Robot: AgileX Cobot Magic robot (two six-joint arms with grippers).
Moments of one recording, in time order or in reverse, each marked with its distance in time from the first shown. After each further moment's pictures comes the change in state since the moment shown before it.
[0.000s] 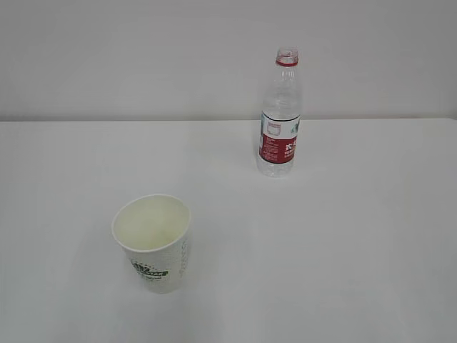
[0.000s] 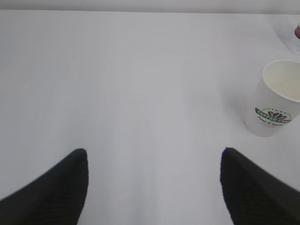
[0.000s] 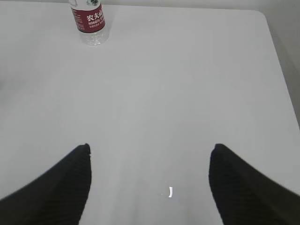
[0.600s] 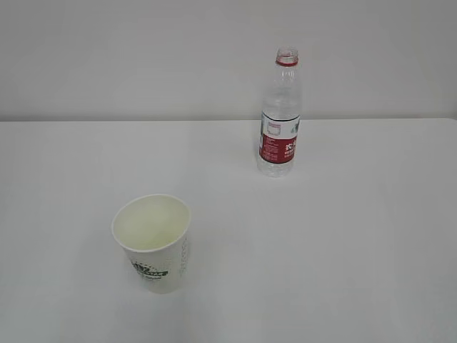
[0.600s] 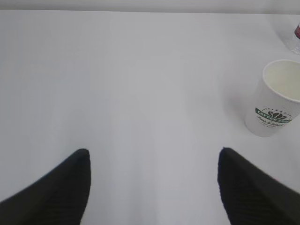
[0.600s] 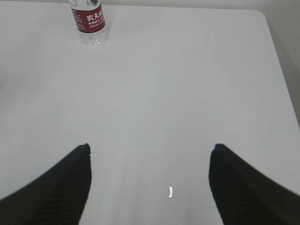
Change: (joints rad) left arm 0.000 0.000 0.000 0.000 0.000 0.000; right arm 0.000 0.000 0.000 0.000 0.000 0.000
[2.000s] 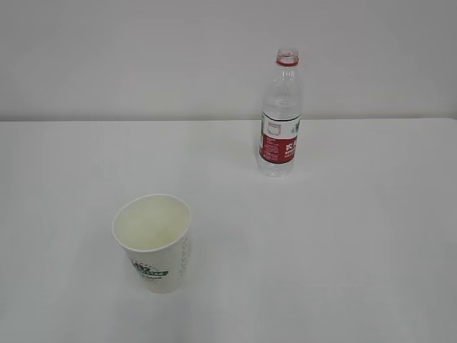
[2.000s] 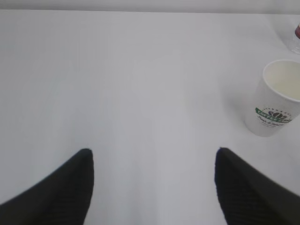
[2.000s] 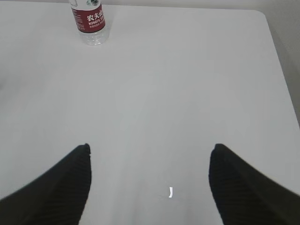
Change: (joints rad) left arm 0.000 0.000 0.000 0.000 0.000 0.000; right arm 0.000 0.000 0.000 0.000 0.000 0.000
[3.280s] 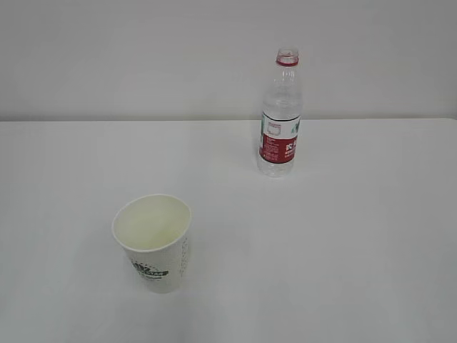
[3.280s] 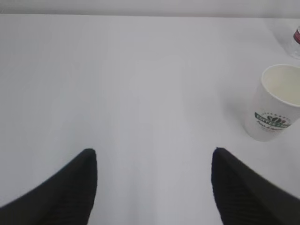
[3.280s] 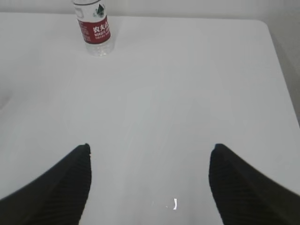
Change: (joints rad) left arm 0.000 0.000 -0.007 0.000 -0.018 0.000; right arm 0.000 0.000 -0.014 0.015 -0.023 0.000
